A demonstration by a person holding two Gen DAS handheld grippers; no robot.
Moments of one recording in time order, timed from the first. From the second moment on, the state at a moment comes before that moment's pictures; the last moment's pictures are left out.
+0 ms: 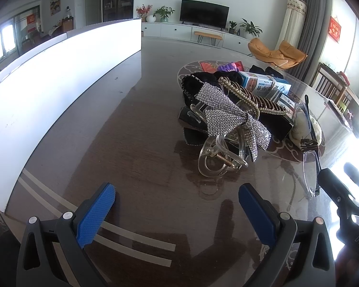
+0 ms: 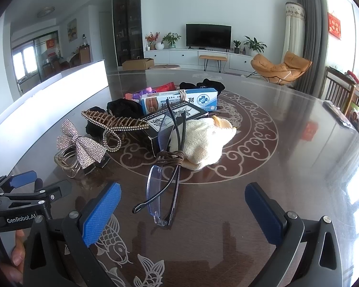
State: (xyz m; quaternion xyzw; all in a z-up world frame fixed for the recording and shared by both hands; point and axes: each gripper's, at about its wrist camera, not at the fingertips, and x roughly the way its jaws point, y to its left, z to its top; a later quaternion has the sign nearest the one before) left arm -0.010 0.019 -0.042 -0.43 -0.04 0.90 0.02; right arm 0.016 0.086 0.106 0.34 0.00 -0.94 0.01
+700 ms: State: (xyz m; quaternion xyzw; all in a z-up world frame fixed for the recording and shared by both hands) left arm -0.012 0.007 -0.038 -0.44 -0.06 0.89 0.04; right arm 0.010 0.098 0.103 0.35 -0.02 -0.94 -0.02
